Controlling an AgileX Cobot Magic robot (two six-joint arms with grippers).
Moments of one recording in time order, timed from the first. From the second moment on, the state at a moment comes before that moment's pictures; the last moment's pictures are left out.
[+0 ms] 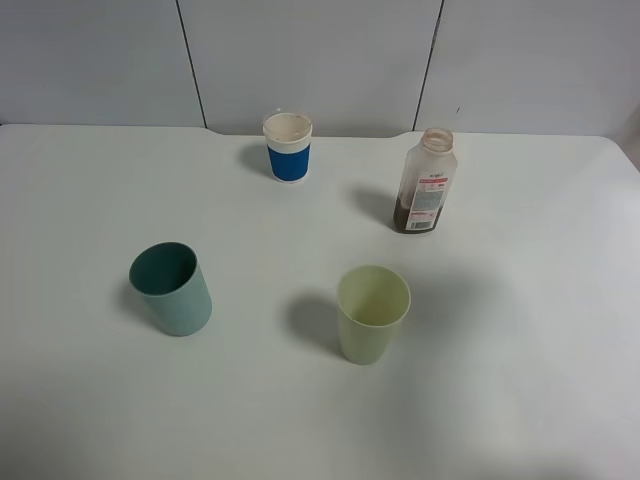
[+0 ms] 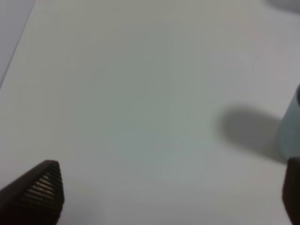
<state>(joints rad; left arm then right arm) 0.03 0.00 -0.51 0.02 1.05 0.06 0.00 0.59 -0.64 -0.01 0.68 -0.16</state>
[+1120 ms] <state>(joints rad) 0.03 0.00 -0.51 0.02 1.05 0.06 0.00 1.06 -0.64 -0.69 0.36 0.57</state>
